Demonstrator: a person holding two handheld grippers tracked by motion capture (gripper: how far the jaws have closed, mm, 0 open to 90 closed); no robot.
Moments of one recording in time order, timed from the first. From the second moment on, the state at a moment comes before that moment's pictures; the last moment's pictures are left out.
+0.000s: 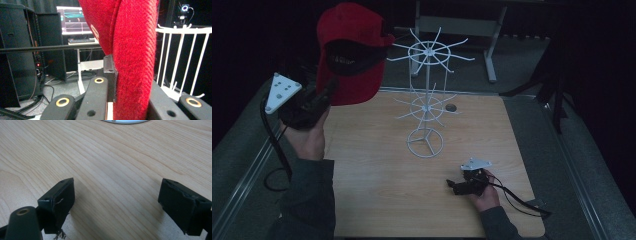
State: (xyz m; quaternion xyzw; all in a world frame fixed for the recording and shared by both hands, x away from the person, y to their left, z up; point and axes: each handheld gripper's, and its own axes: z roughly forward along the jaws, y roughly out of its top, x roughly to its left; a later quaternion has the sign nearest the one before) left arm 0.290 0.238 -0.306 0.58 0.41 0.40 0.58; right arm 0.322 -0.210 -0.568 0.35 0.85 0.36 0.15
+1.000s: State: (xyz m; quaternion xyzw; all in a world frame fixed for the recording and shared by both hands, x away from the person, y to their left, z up) left arm 0.298 0.240 -0.394 0.61 0.43 0.37 0.55; right arm 0.322 -0.210 -0.568 0.35 0.85 0.36 0.15
